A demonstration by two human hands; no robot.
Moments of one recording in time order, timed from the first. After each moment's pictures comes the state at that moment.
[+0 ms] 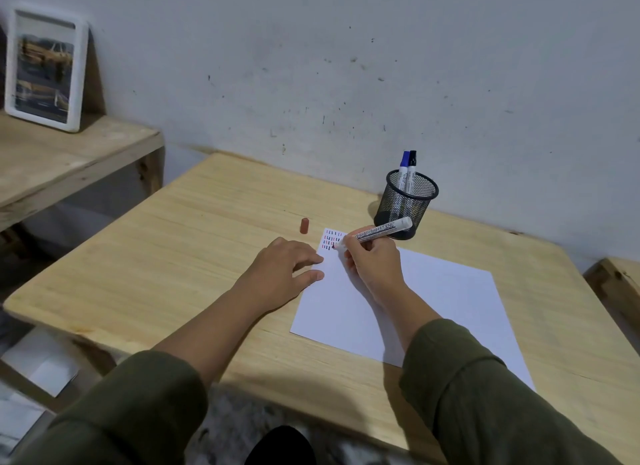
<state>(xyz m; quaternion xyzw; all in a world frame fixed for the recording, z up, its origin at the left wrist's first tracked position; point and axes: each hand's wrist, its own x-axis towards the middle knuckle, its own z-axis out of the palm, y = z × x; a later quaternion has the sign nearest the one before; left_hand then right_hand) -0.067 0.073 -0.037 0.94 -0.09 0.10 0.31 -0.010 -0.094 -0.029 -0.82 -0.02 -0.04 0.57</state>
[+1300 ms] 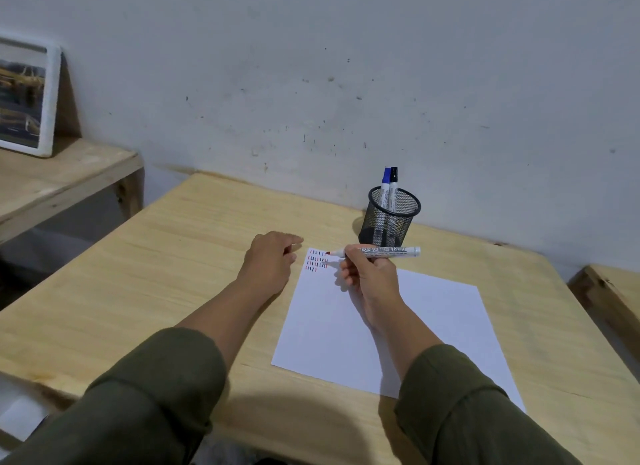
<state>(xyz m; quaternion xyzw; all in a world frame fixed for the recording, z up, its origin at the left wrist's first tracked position) -0.005 0.066 -0.031 0.93 0.03 0.12 0.33 -0.009 -0.102 -0.019 -0.57 0.05 0.05 0.82</state>
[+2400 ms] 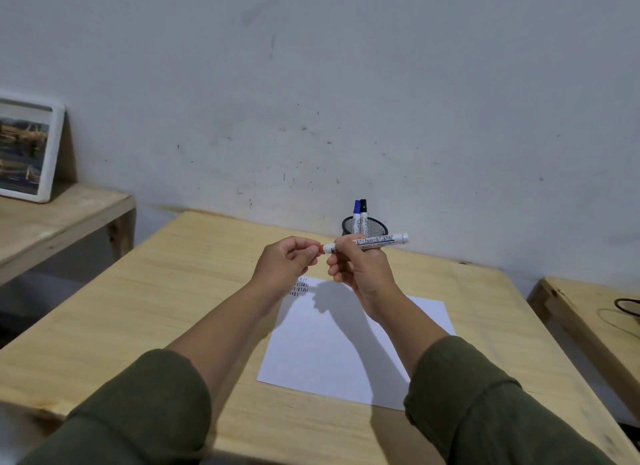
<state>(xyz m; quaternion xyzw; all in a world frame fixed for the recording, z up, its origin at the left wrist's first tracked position) -0.041 0.018 0.044 0.70 0.00 0.08 0.71 -0.036 -0.120 0.066 -0.64 -0.05 0.05 0.77</state>
